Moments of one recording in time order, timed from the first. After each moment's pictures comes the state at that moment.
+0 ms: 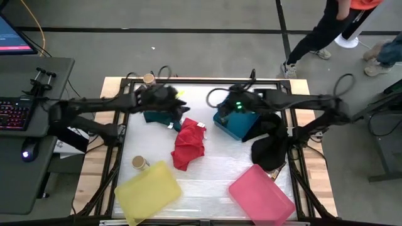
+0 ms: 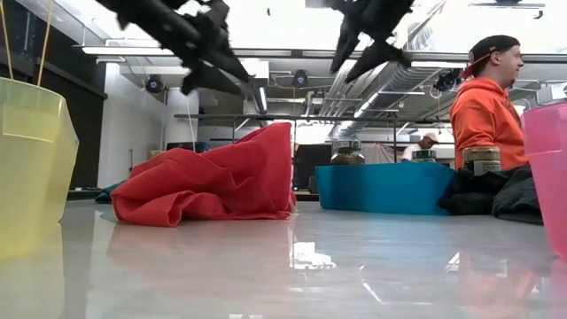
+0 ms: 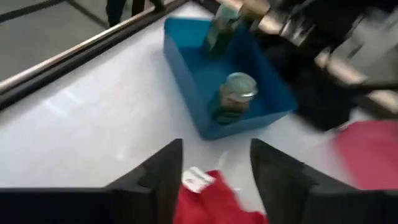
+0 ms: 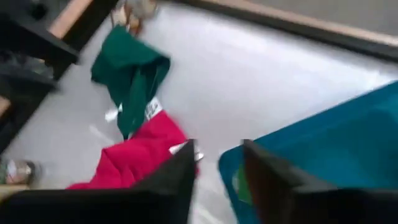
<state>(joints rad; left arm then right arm) 0.26 1.20 0.85 -0.17 -0.04 -0.40 -0.13 1.48 1.33 -0.71 0.34 0.83</state>
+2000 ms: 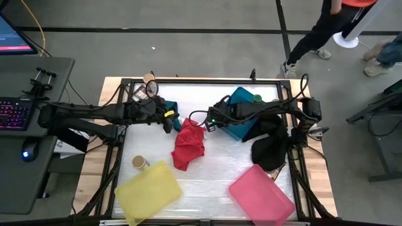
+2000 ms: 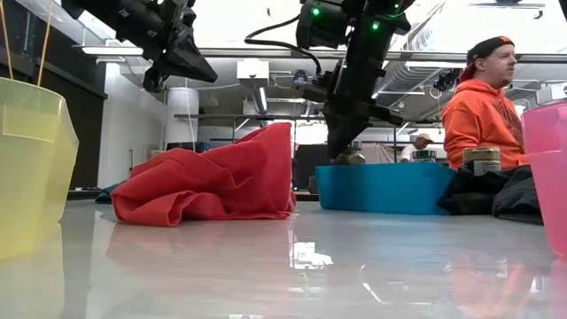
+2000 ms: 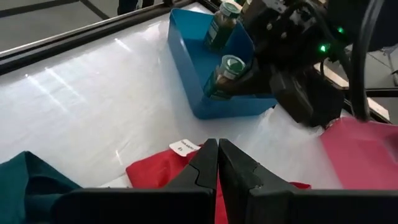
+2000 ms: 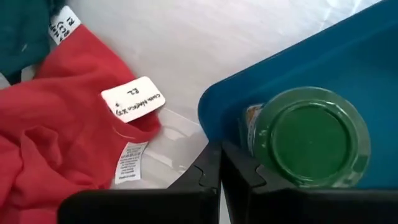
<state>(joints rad) 0.09 1.02 0.71 -0.22 -0.24 -0.55 -0.09 1.80 1.33 -0.75 0.31 0.99</state>
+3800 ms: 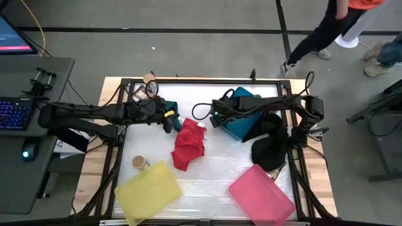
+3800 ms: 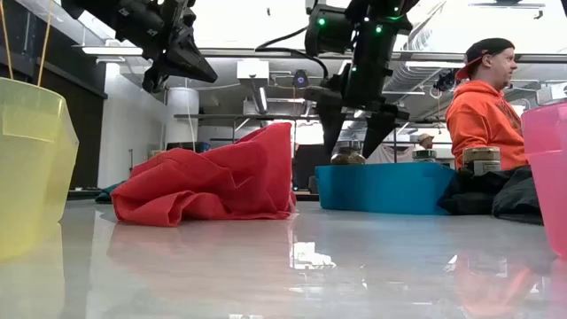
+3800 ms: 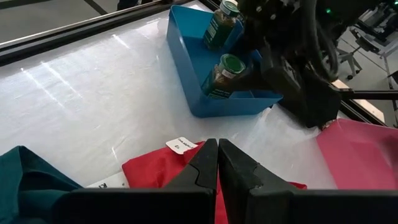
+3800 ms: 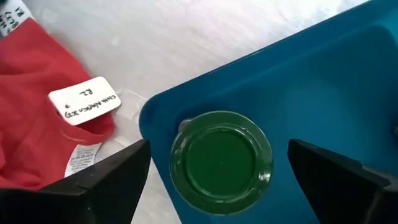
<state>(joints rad) 0.09 1.02 0.71 -0.22 -0.23 -0.57 -0.16 1.77 1.33 -0.85 0.29 0.88</state>
